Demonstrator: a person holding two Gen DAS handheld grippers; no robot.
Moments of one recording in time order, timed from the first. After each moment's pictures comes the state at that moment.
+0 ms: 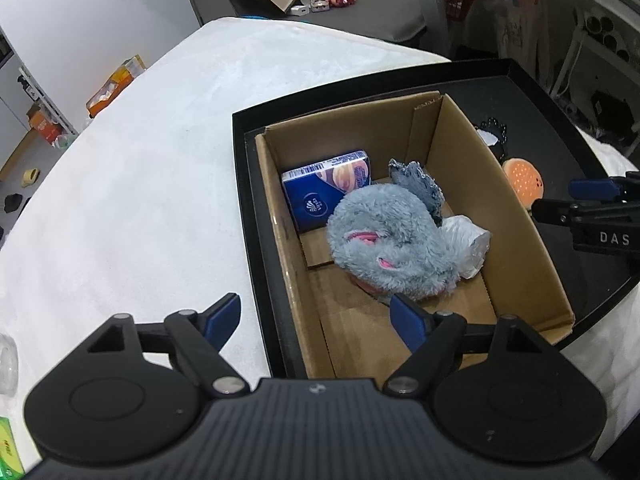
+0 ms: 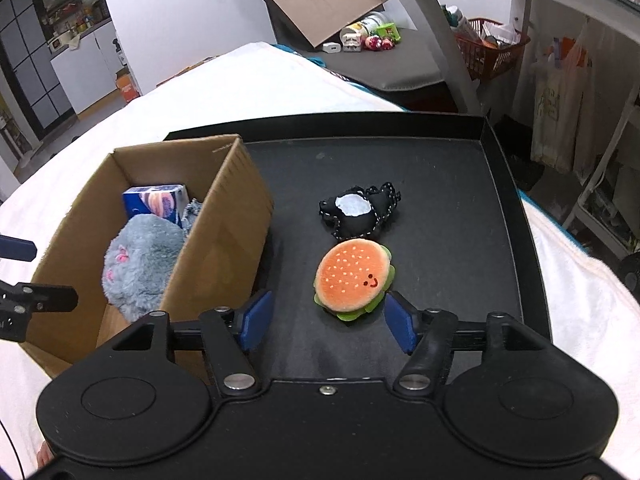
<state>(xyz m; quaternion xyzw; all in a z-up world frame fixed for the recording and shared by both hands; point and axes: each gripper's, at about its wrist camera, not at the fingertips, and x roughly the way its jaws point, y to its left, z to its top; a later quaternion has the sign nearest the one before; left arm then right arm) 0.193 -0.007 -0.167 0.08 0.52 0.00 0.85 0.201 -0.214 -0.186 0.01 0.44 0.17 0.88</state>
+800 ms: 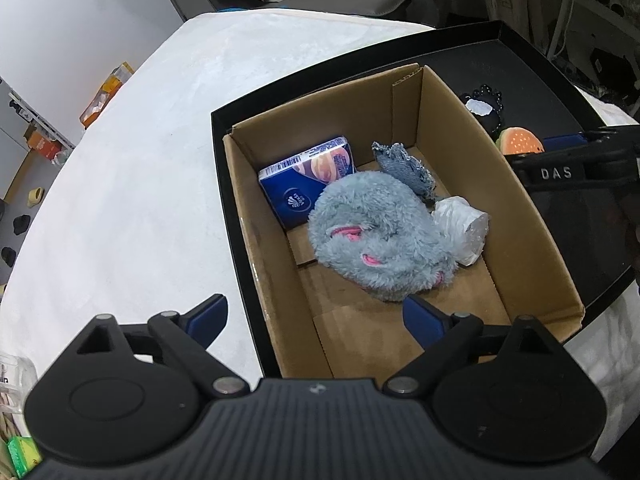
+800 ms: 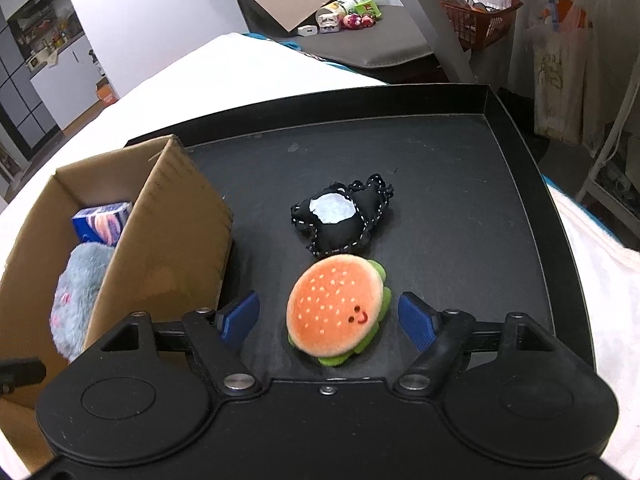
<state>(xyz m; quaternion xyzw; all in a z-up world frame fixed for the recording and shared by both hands) 0.207 -0.032 -0.179 0.14 0.55 0.00 0.83 0.245 -0.215 -0.220 0.05 0.46 0.15 0.88</state>
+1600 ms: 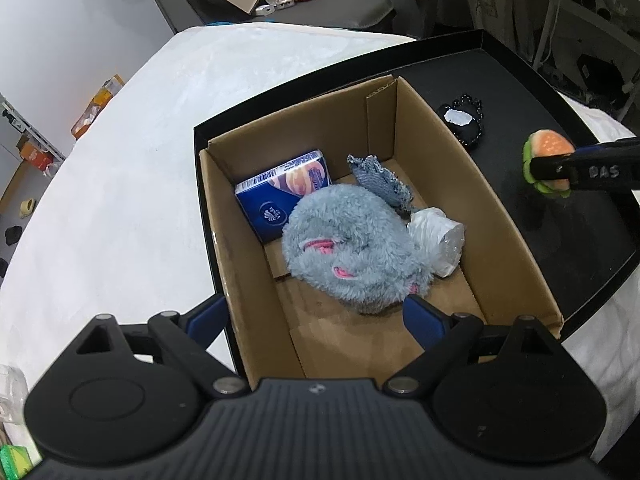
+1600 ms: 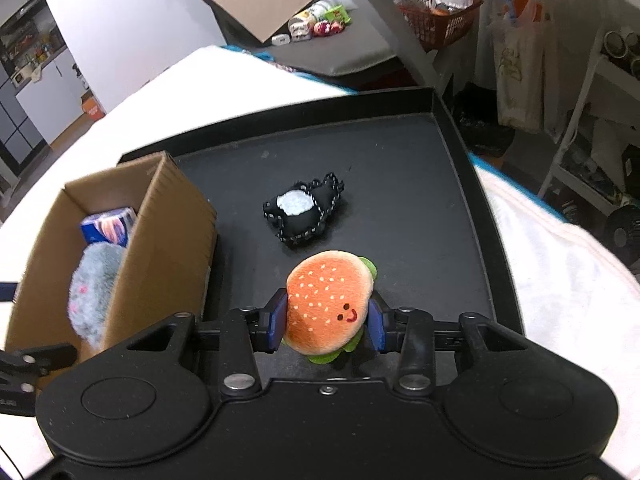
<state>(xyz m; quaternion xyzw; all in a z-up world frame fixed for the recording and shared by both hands) 0.206 -0.043 -0.181 0.14 0.53 -0.02 0.84 0.216 -0.244 -0.188 0.06 0.46 0.12 0.88</state>
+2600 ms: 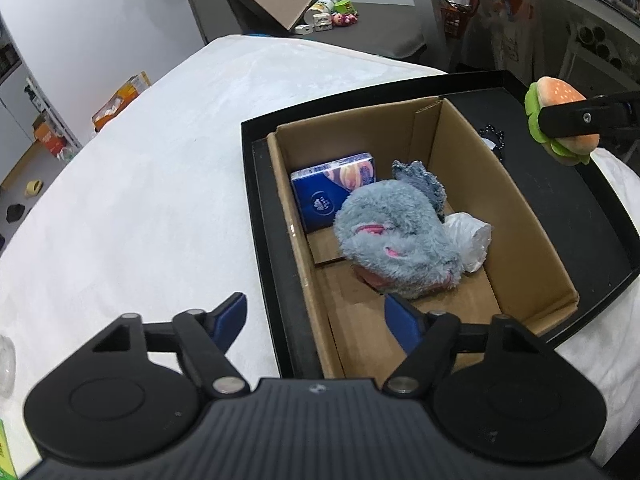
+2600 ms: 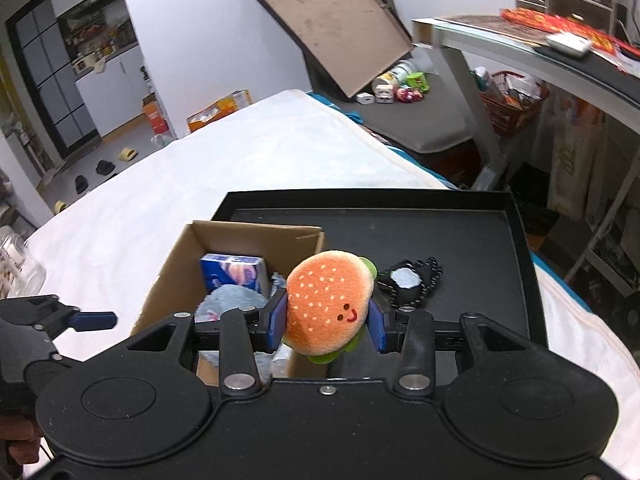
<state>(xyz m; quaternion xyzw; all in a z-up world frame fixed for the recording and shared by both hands) 0.172 -0.003 -0.169 0.09 0.49 0.00 0.87 0.193 -0.181 -0.106 0.02 0.40 0.20 0.90</state>
